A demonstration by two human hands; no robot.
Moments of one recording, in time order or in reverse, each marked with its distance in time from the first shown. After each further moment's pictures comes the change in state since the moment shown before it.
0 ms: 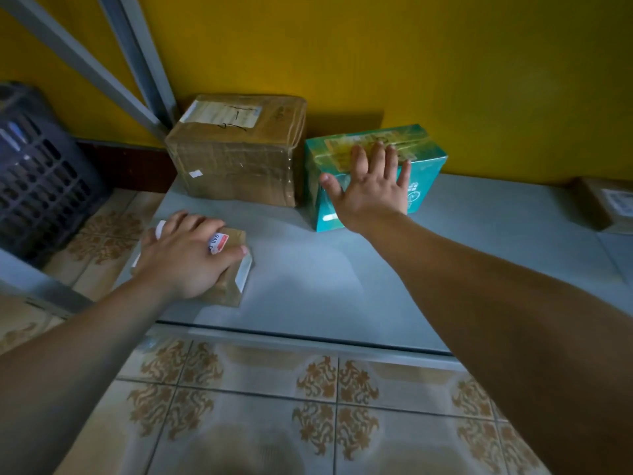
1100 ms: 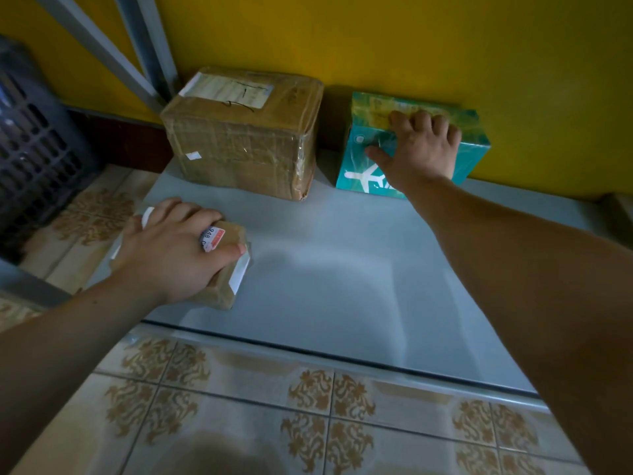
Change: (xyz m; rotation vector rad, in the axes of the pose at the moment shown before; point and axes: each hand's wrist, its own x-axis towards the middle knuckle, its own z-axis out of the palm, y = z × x) left_hand 0.001 -0.003 0.006 -0.087 0.085 -0.003; right_hand 0.088 0.049 0.013 -0.099 0.257 -0.083
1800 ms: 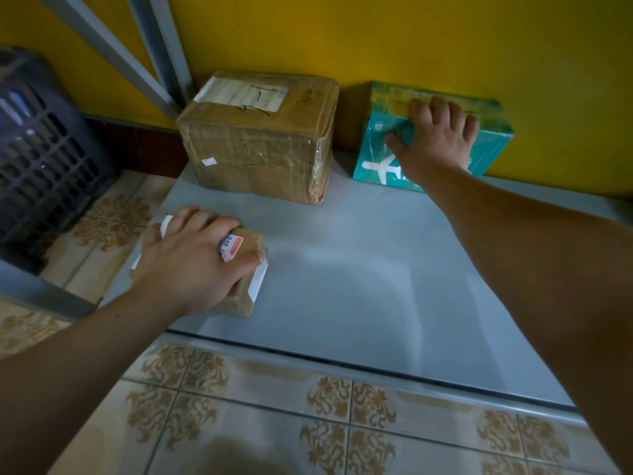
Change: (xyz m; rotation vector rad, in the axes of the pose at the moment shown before) left_hand -0.003 0.002 -0.001 0.007 0.026 0.010; right_hand 0.020 -0.005 0.016 0.089 -0.030 0.084
